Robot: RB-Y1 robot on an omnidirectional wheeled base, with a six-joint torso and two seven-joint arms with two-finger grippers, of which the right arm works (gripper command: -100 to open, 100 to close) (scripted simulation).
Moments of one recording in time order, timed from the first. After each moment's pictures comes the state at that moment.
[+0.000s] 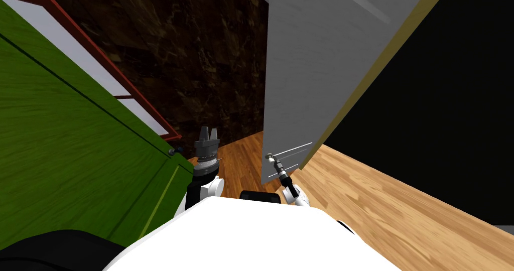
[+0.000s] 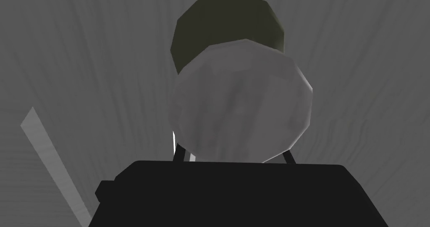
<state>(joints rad) -0.15 -0.11 0.21 -0.62 0.13 -0.88 -0.16</state>
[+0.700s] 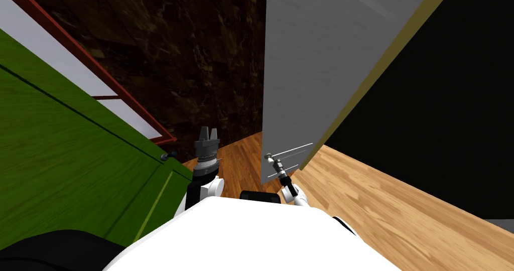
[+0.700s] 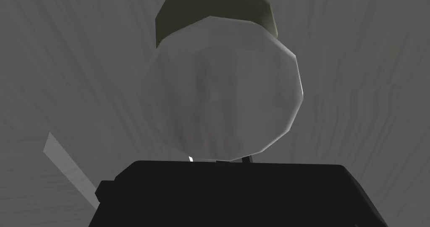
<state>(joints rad) -0.17 -0.10 0.23 -0.59 0.05 -0.89 -0.33</state>
